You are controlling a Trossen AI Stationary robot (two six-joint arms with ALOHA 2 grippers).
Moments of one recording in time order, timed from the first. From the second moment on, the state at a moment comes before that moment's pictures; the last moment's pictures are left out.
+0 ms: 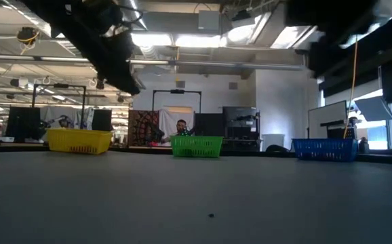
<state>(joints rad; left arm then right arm) 0.52 1.09 0.71 -0.29 -0.13 0.04 0.25 1.29 0.92 -0.50 -0.15 0.63</state>
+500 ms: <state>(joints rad) 0.38 1.10 0.71 -0.06 -0.13 0.03 0.79 1.47 0.92 -0.65 -0.26 1.19</state>
